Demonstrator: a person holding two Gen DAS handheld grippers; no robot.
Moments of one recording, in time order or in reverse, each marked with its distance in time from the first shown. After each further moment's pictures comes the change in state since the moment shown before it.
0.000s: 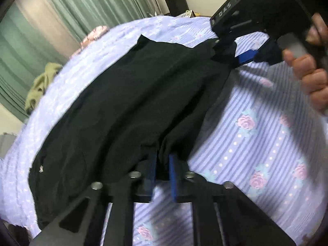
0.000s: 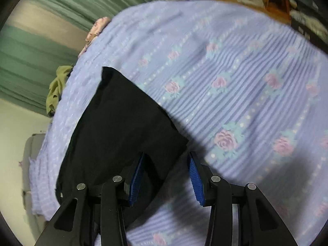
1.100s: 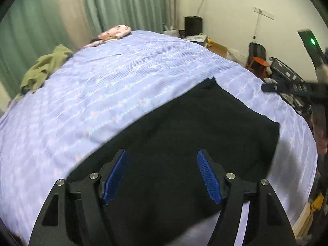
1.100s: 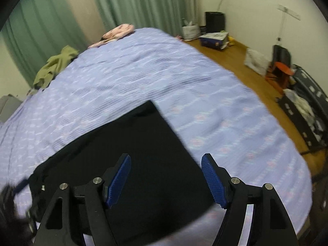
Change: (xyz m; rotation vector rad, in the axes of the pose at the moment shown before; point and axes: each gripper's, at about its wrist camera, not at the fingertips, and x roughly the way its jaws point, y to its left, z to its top) left arm -0.009 0.241 0.039 -0.193 -0.075 -0.208; right arm -0.065 0.151 -0.006 -0.394 -0.195 -0.291
